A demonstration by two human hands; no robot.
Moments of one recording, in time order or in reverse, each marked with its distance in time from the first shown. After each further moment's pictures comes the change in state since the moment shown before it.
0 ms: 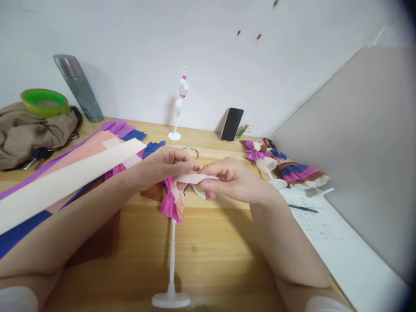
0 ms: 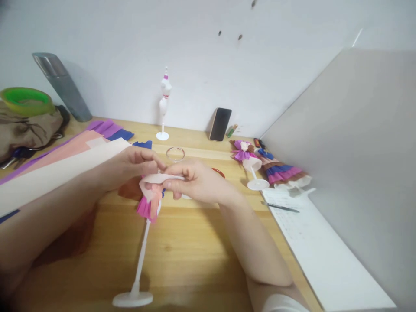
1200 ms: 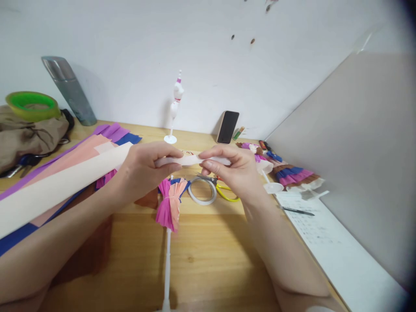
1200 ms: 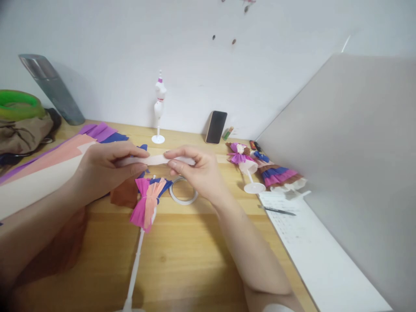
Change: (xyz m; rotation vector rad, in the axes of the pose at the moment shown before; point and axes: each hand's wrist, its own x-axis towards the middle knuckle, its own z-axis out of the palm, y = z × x) left_hand -0.007 0.012 -0.002 0.626 0.515 0.353; right_hand 0.013 0.020 -0.003 0.105 0.658 -0.188
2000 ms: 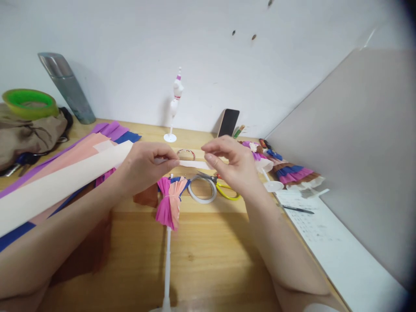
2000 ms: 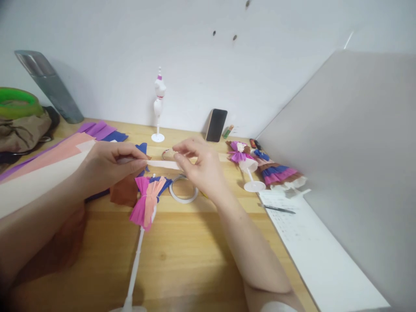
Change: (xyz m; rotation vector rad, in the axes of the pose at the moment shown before) left_hand 0.006 0.000 0.000 0.102 -0.119 -0.099; right_hand 0.005 0.009 -0.007 -0.449 0.063 -0.262
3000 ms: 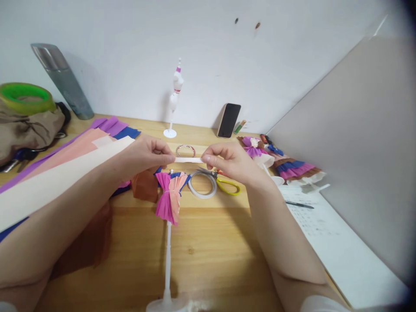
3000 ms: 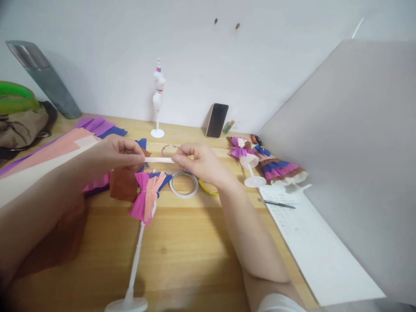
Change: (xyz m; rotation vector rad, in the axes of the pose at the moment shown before) left_hand 0.015 -0.022 -0.004 -0.360 -0.320 -0.431; right_hand 0.007 0.012 -0.009 0.144 -0.442 0.299
